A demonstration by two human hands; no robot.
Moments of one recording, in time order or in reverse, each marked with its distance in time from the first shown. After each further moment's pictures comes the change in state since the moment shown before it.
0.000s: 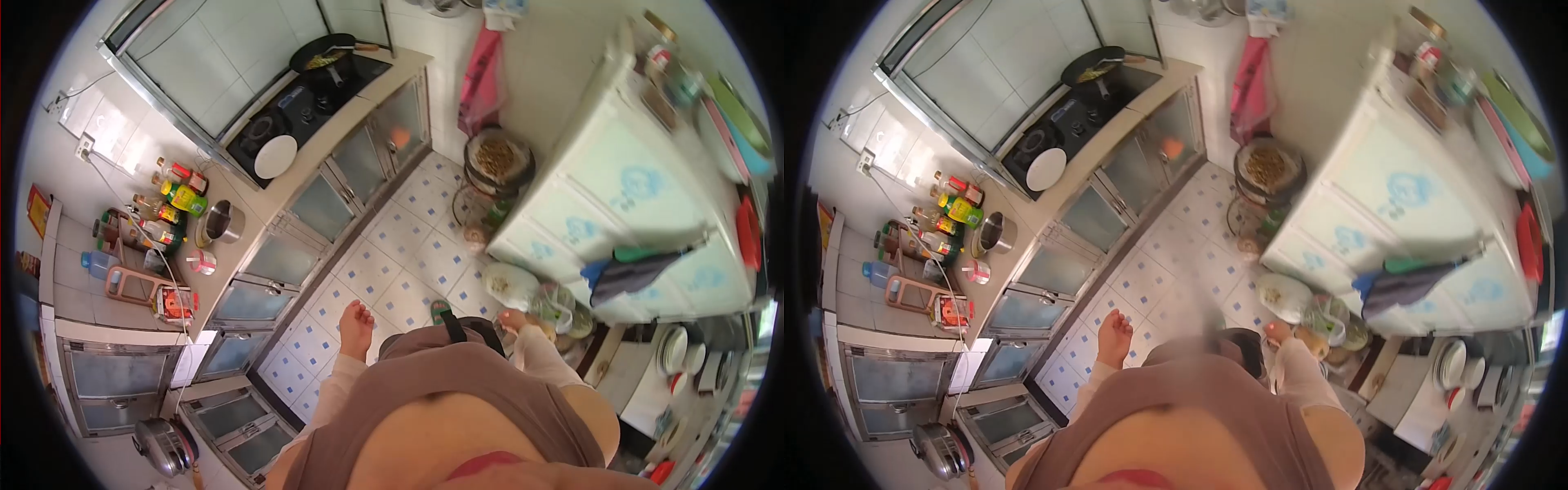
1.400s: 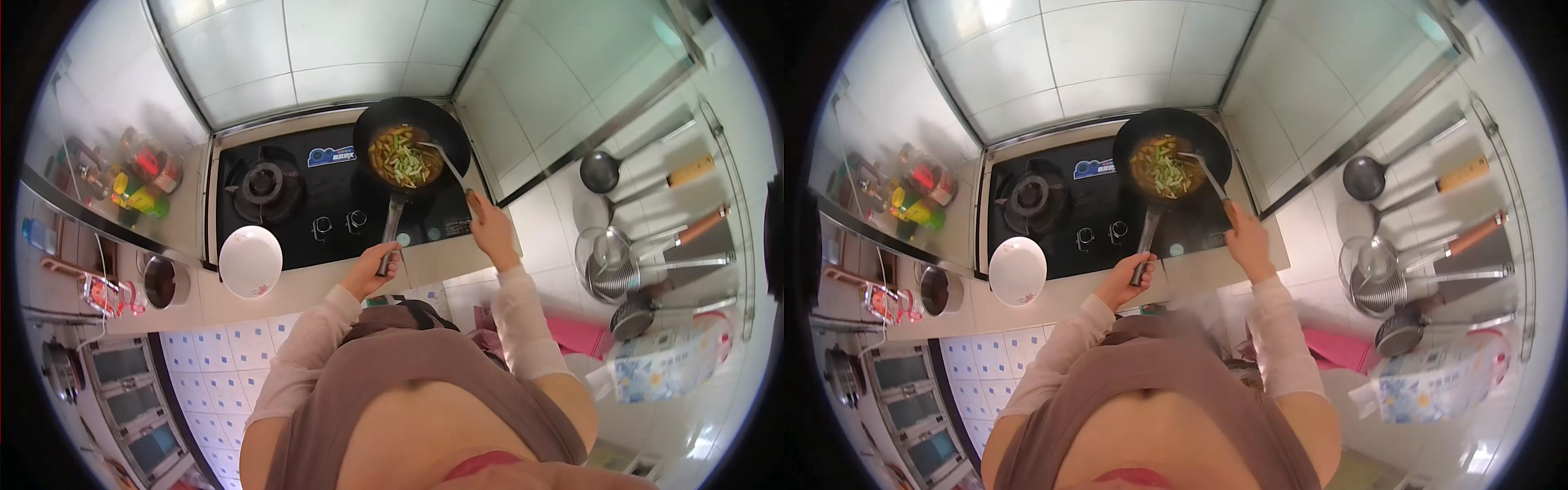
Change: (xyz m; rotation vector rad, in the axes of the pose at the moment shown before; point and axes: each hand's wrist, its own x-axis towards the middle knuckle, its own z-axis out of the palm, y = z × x) left_hand 0.547 0.281 0.463 -0.145 -0.259 -0.131; right_hand 0.621 -0.562 -0.711 -0.294 0.550 -0.750
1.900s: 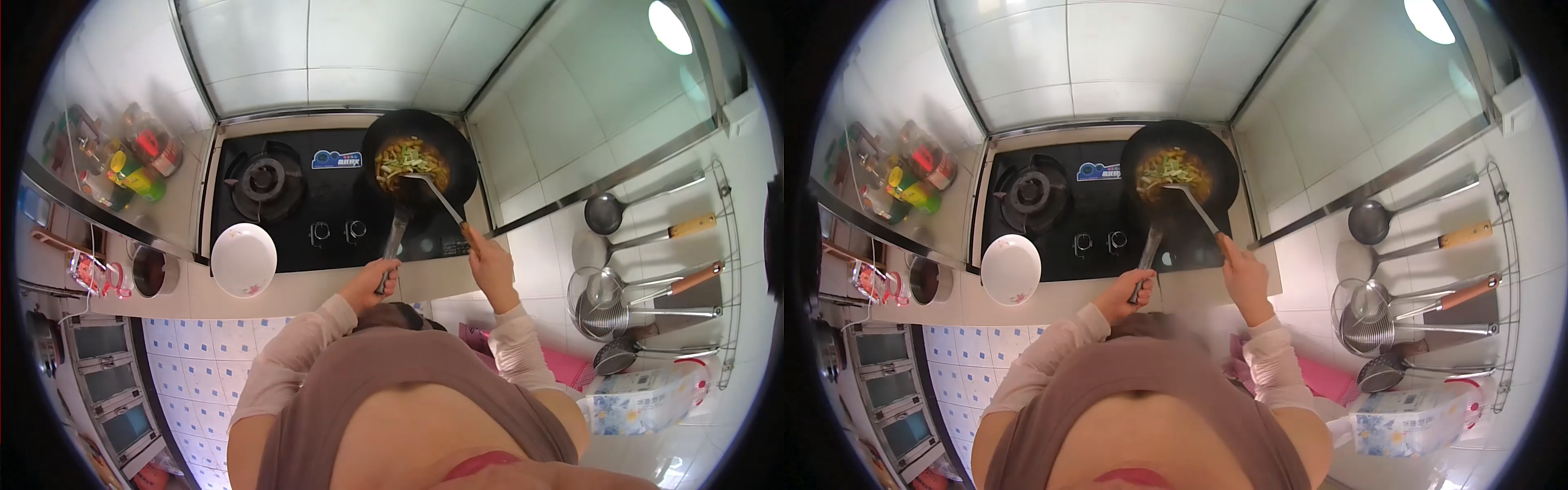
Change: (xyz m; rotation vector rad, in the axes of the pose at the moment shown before) left_hand 0.000 0.002 0.010 -0.098 -0.003 -0.031; right_hand -0.013 -0.031 -0.027 -0.093 0.035 -0.203
